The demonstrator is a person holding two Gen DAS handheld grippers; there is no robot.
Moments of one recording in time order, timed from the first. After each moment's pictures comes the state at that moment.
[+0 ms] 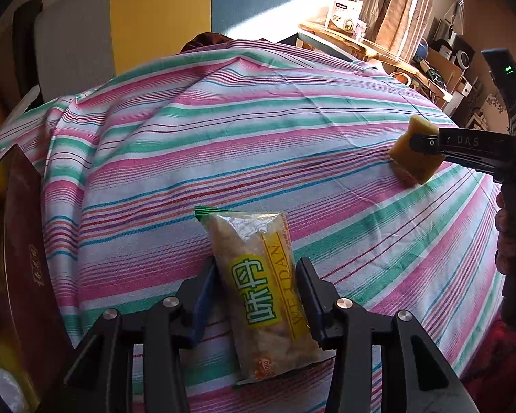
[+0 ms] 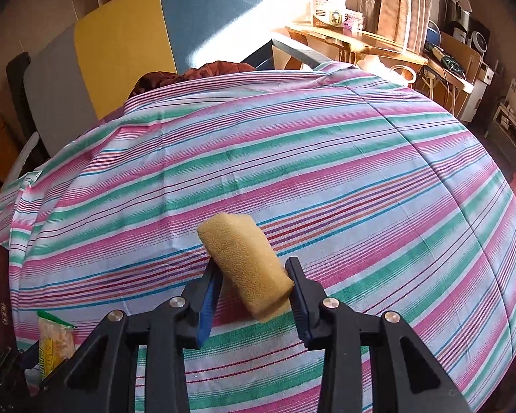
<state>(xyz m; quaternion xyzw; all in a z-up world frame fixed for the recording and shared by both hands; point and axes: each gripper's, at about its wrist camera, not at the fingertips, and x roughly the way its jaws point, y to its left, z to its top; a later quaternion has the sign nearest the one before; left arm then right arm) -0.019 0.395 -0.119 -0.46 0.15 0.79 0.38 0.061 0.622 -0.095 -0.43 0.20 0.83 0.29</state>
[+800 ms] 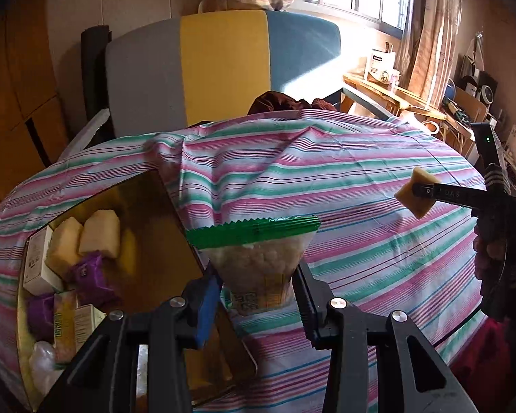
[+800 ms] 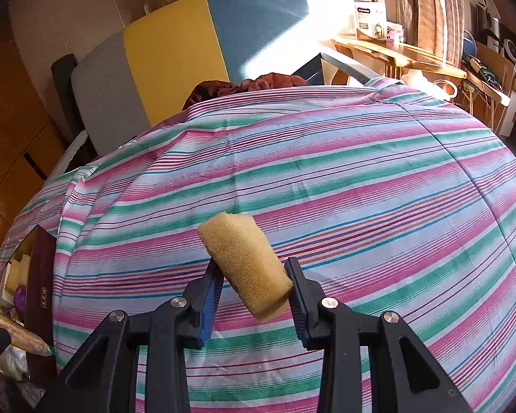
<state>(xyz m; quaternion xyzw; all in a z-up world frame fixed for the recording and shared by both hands) -0.010 0.274 -0.027 -0.38 0.12 0.87 0.31 0.055 0.587 -0.083 -0.40 0.21 0.87 0.20</state>
